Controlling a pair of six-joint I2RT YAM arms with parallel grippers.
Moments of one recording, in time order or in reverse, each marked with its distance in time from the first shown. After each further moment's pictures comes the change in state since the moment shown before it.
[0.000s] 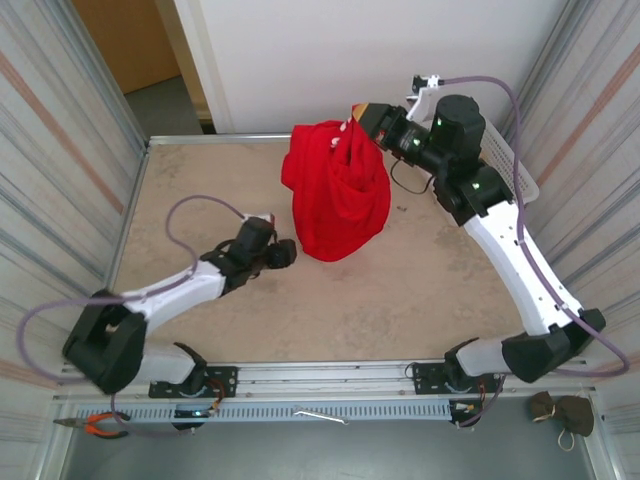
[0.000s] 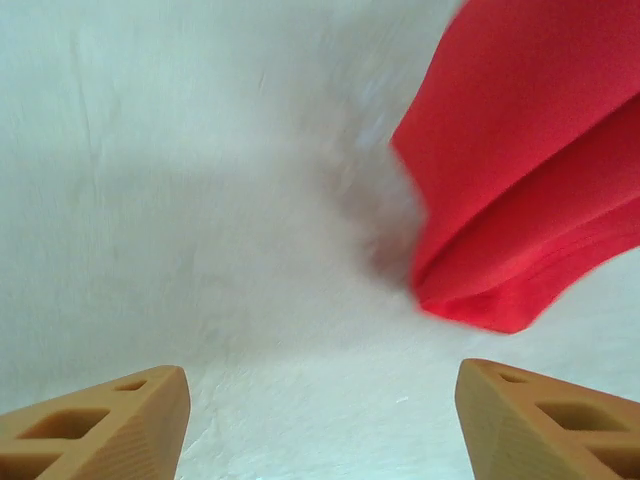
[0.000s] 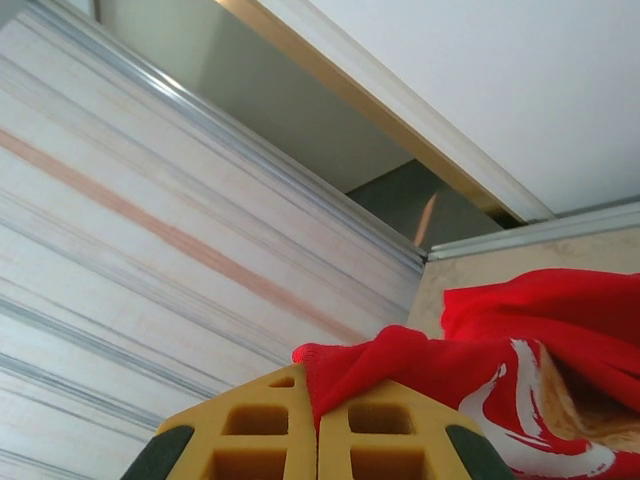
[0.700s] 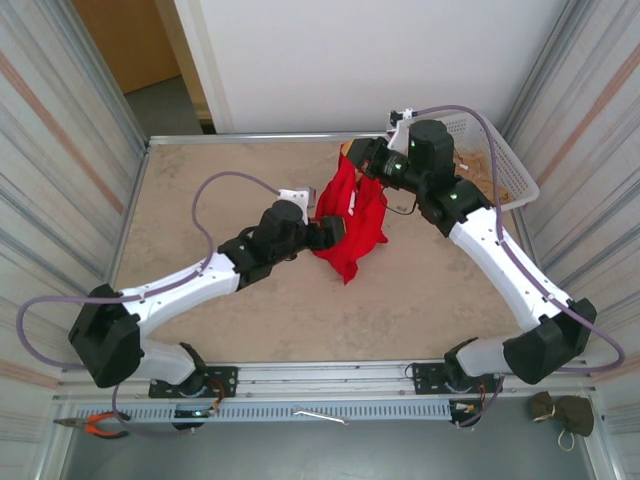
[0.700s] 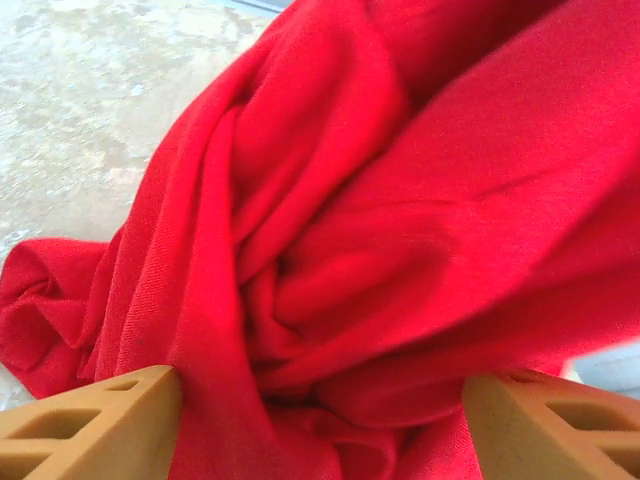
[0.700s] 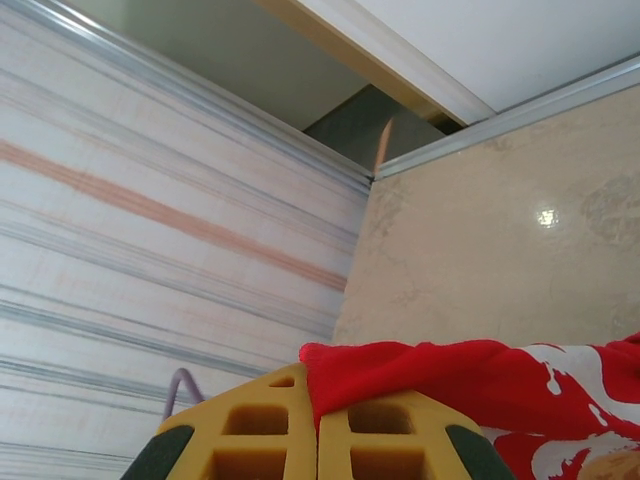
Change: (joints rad) left arm -0.206 0.116 0.253 0.128 0.031 -0.086; right arm 0.035 0.005 -0.165 0.005 -0.004 0.018
